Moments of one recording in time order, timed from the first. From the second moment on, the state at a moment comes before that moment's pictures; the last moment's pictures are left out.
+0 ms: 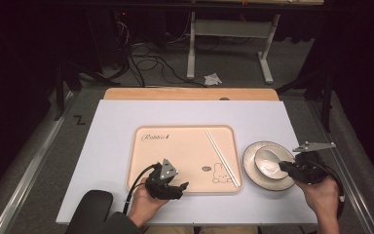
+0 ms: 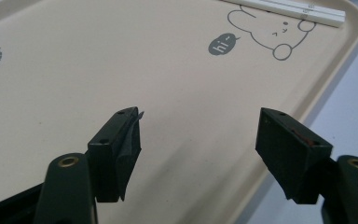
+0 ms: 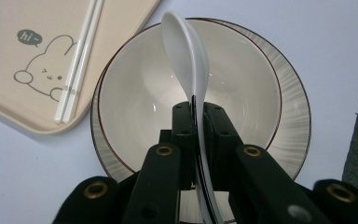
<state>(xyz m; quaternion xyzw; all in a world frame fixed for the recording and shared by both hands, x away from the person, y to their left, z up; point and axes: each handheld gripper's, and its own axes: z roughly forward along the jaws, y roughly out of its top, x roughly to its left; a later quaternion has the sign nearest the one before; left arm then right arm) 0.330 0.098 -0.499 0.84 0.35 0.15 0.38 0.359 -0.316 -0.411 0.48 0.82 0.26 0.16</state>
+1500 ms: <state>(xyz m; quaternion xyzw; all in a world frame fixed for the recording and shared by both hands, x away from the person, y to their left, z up) 0.338 0.086 -0.498 0.85 0.34 0.14 0.38 0.338 -0.291 -0.405 0.46 0.82 0.30 0.17</state>
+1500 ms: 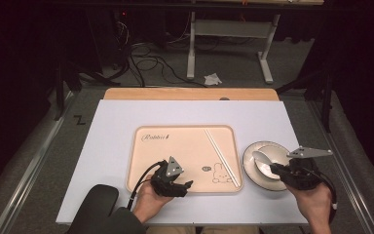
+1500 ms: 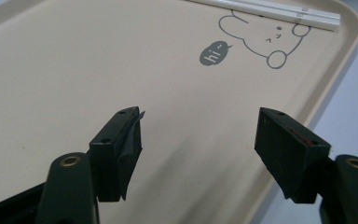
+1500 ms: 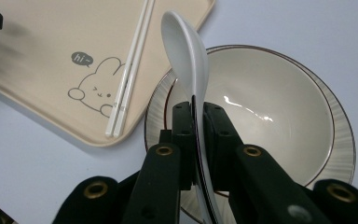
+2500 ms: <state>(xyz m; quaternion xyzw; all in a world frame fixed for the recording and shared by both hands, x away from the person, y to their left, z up) 0.311 0.127 -0.493 0.82 0.40 0.19 0.37 0.389 -0.232 -0.415 0.40 0.85 0.31 0.15</state>
